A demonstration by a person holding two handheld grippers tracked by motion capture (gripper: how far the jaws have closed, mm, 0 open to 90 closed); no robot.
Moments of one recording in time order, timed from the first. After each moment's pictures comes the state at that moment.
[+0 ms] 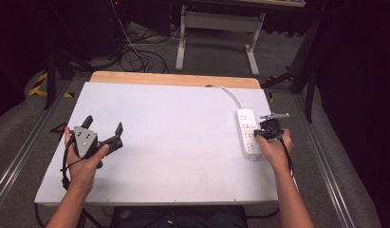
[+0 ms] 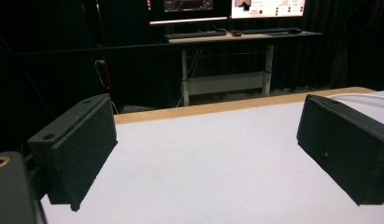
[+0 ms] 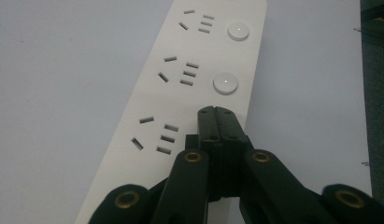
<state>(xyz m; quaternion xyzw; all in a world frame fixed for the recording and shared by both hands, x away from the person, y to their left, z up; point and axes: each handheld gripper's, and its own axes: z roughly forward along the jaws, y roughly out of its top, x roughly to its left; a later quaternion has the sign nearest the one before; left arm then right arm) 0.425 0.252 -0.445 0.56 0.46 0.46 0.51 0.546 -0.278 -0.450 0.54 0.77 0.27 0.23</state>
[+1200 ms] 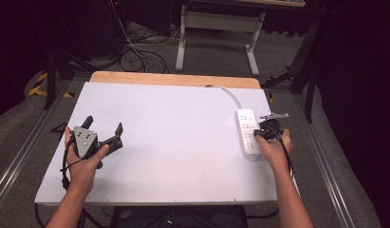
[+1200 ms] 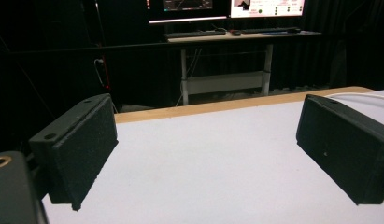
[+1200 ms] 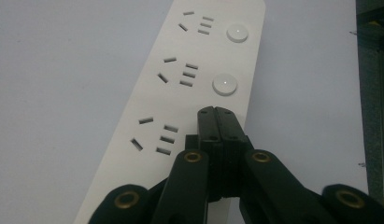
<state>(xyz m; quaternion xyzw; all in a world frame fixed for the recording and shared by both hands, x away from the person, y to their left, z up) 0.424 0.252 -0.445 0.56 0.46 0.46 0.51 0.545 -0.277 -0.450 0.53 0.77 0.27 0.24</state>
